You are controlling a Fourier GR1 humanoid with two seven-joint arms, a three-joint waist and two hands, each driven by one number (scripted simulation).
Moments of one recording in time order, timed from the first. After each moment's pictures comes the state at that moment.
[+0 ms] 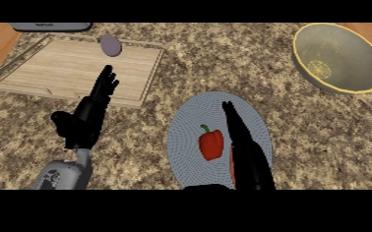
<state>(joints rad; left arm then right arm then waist) -0.15 0.18 -0.16 -1.53 0.08 0.18 0.08 -0.02 -0.02 0.65 -1.95 0.77 -0.22 0.85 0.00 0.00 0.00</state>
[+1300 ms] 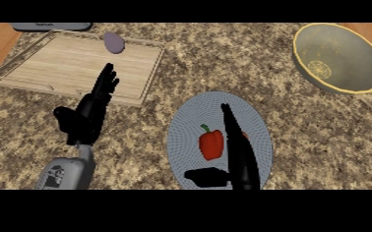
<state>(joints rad) -0.17 0.11 -0.07 -1.50 0.01 0.10 0.07 -0.02 0.00 0.58 -1.63 0.61 -0.42 0.59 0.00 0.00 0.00</state>
